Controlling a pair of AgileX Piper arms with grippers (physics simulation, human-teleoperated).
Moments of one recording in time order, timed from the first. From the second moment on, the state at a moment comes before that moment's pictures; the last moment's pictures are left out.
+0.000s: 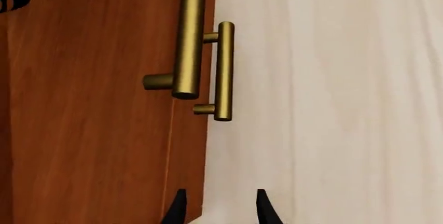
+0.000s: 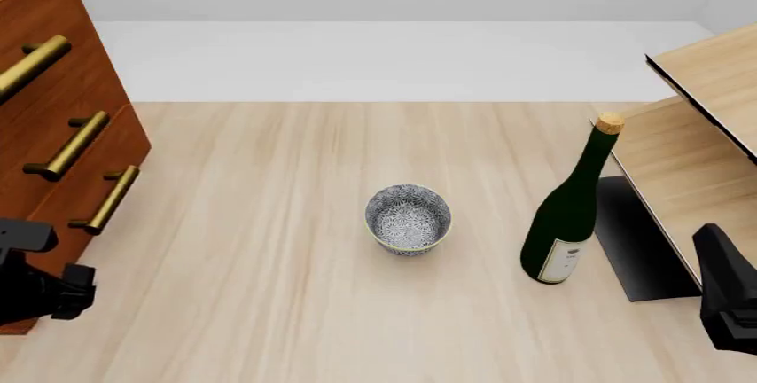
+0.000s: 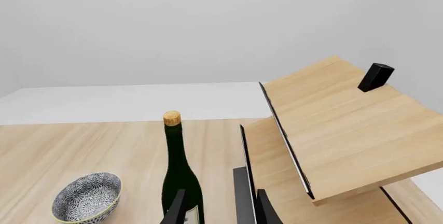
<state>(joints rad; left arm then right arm) 0.31 1.09 -0.23 -0.03 0.38 -0.01 0.02 -0.01 -0.01 0.02</state>
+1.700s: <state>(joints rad) -0.40 0.77 -0.41 0.07 0.78 -0.02 0.02 -0.01 -0.01 0.02</state>
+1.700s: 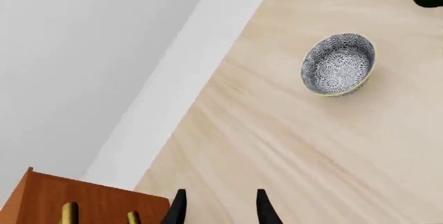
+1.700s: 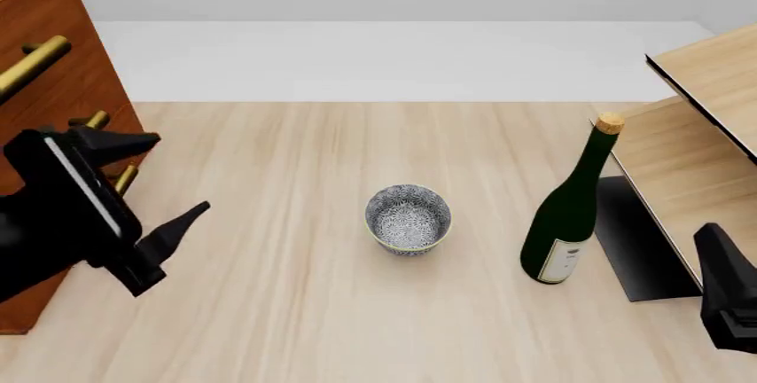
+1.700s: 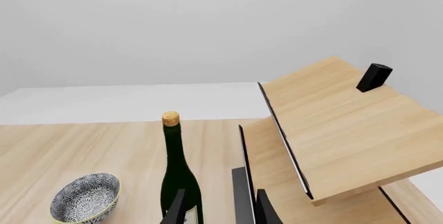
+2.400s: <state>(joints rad) -0.28 0.67 -0.43 0.04 1.26 -0.01 0.01 -0.01 0.00 0.02</state>
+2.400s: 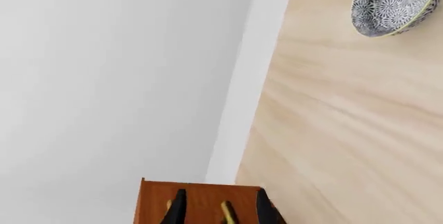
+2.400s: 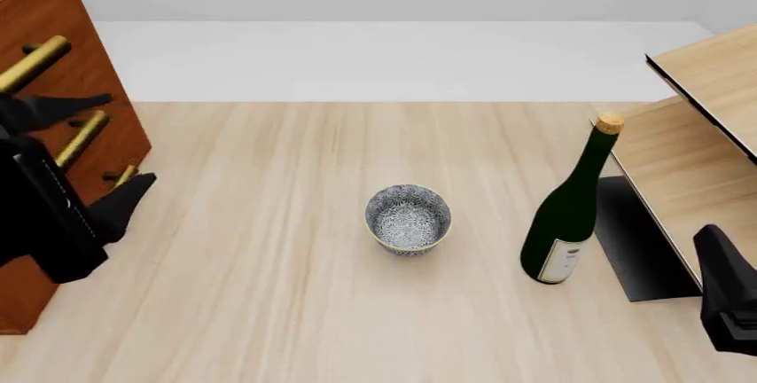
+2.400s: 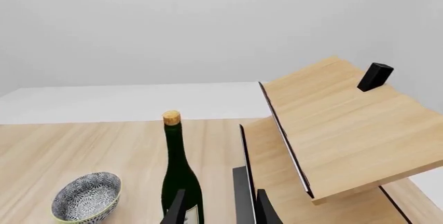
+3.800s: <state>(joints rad) 0.12 0.75 -0.49 -0.09 1.48 -0.01 0.01 -0.01 0.00 0.03</state>
